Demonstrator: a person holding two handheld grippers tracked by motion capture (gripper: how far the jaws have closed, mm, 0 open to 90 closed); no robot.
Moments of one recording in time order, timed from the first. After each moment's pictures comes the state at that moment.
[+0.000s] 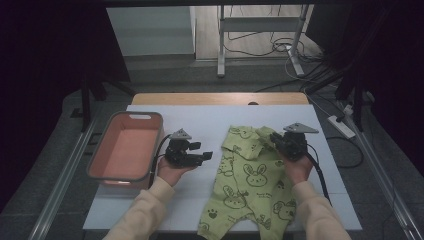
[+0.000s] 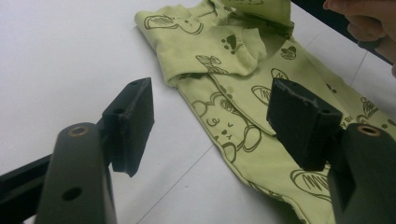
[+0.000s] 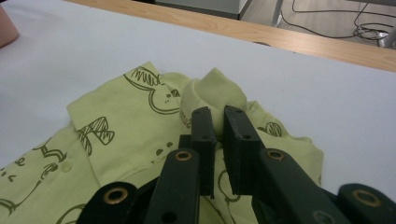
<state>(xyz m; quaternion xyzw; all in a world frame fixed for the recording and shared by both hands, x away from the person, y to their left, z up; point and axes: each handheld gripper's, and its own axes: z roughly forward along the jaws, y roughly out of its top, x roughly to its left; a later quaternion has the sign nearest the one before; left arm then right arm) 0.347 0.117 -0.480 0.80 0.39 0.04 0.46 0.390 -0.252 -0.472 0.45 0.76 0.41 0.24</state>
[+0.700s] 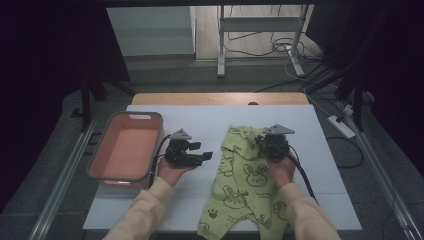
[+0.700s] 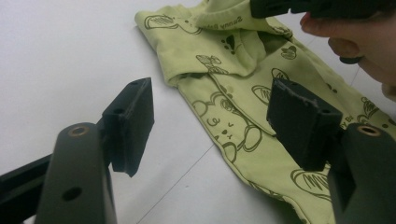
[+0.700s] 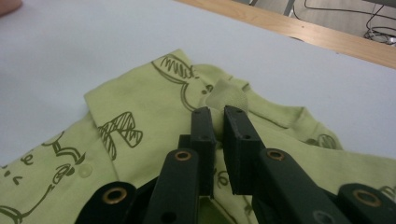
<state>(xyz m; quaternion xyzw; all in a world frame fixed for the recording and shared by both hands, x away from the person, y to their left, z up) 0.347 0.117 -0.480 0.80 0.39 0.04 0.46 0.393 -0.204 -0.489 0.42 0.79 0.38 0.25</state>
